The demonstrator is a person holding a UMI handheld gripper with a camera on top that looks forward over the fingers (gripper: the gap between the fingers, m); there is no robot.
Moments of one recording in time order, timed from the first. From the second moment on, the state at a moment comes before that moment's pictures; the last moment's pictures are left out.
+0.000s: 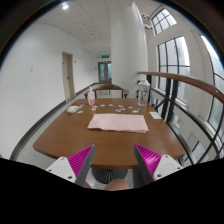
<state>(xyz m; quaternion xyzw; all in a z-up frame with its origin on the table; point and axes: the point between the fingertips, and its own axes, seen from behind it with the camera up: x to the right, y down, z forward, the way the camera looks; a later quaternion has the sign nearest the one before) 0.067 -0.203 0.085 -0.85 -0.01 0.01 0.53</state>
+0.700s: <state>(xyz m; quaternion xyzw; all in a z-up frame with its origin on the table) -0.047 0.060 -0.002 -0.90 -0.07 0.02 0.43</state>
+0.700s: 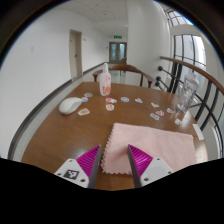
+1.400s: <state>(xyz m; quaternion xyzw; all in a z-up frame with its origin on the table) 0.112 0.052 0.067 -0.86 0.09 0.04 0.49</state>
